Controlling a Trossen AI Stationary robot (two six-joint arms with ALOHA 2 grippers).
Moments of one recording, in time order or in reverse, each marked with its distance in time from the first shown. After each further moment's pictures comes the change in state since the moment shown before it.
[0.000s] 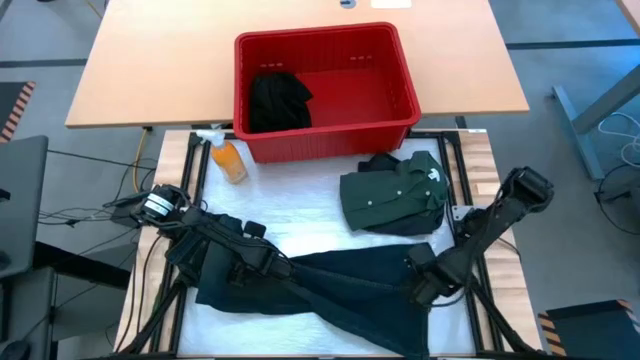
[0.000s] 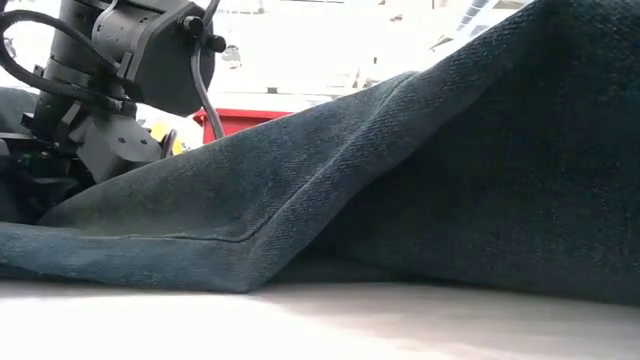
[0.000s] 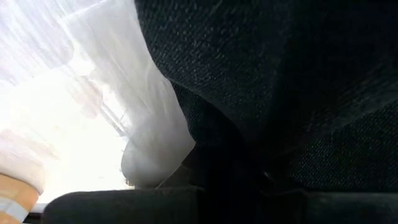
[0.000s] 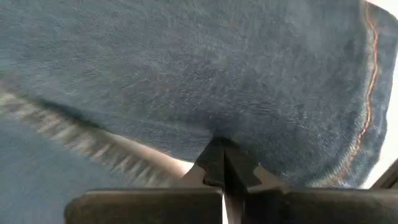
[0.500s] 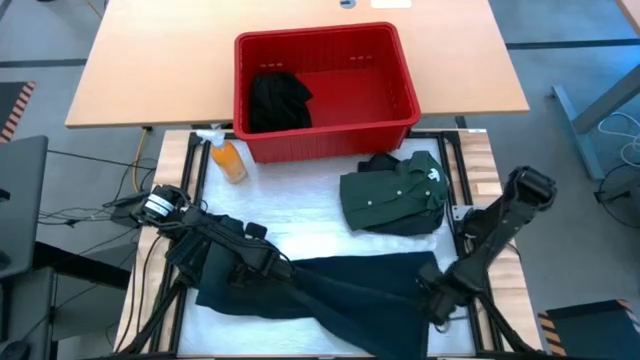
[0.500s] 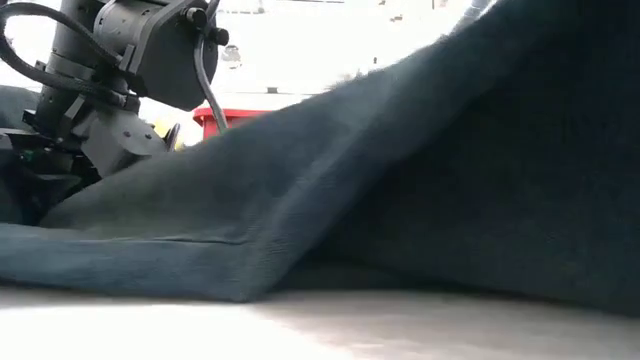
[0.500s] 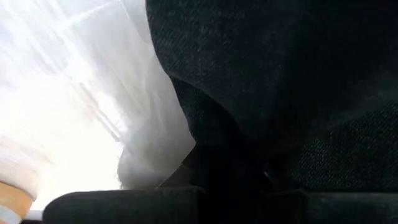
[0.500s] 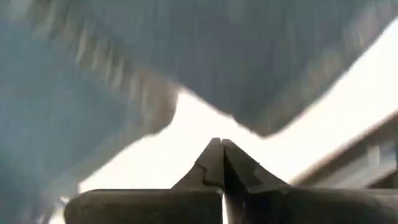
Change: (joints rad) left arm -0.004 0.001 0.024 -0.015 0.015 -0.017; right arm 0.146 -0.017 -0.035 0.160 -0.275 0.074
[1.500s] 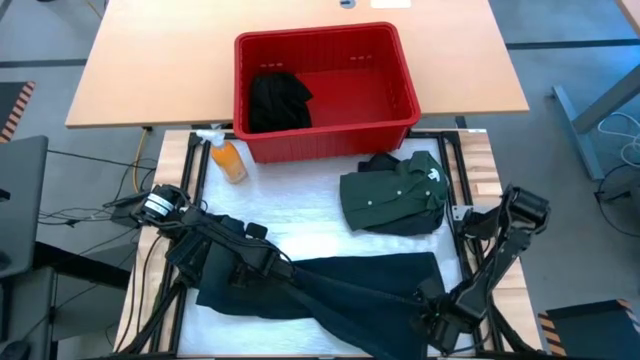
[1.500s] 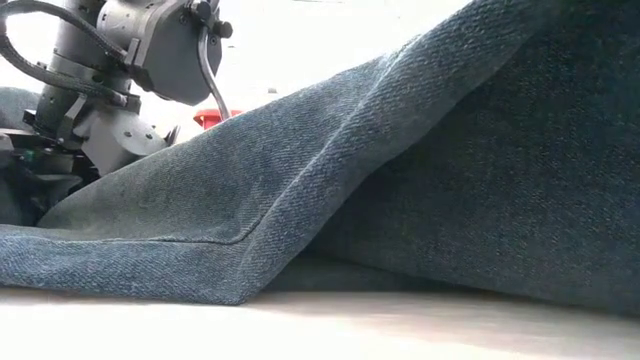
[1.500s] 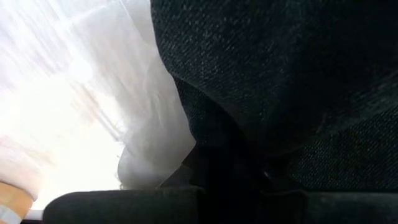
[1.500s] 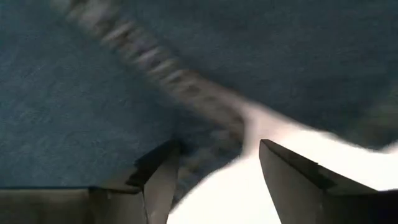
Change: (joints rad) left arm 0.004 -0.002 0.000 0.049 -0.019 0.003; right arm 0.126 0.203 0.123 0.083 0.258 0.297
